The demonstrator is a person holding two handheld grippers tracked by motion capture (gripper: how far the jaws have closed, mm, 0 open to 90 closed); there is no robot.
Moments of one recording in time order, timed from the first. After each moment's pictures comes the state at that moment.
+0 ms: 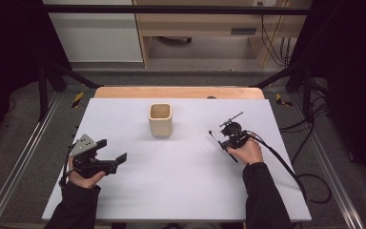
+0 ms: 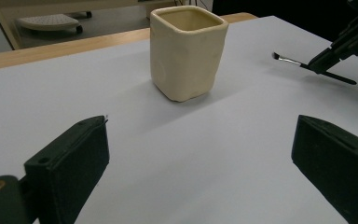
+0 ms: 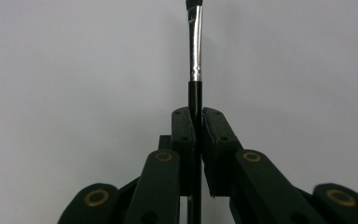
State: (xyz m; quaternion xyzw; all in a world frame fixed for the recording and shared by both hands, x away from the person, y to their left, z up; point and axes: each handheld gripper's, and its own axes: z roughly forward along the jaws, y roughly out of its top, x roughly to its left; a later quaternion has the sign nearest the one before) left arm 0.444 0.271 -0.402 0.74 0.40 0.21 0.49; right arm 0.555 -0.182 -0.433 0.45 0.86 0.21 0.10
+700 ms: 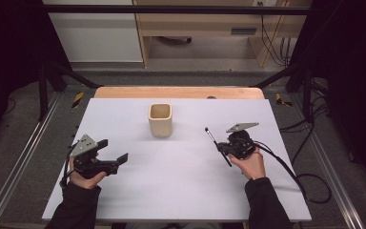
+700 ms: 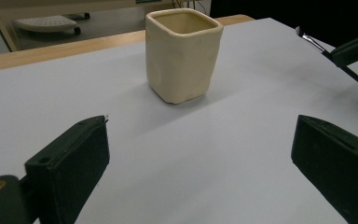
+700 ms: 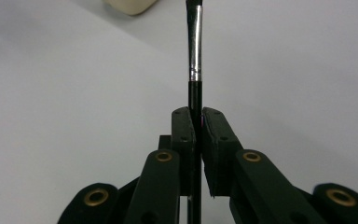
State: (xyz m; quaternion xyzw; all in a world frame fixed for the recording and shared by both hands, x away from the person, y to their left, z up) left arm 0.442 0.268 -0.400 0.74 0.40 0.21 0.50; right arm 0.503 -0.187 -0.416 0.42 0.82 0.36 0.12
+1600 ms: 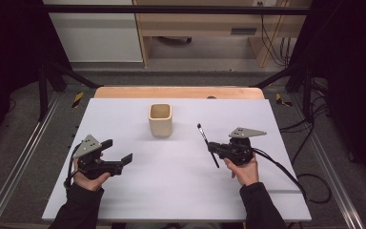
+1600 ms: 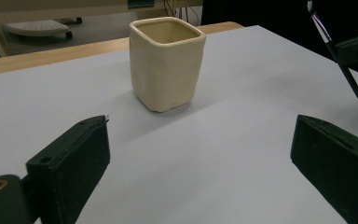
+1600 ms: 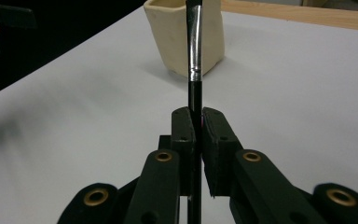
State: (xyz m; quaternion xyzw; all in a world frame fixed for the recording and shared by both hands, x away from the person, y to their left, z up) left arm 0.438 0.254 -0.396 0.74 0.39 0.20 0.51; right arm 0.478 -0.178 -0.408 0.39 0.76 0.51 0.10
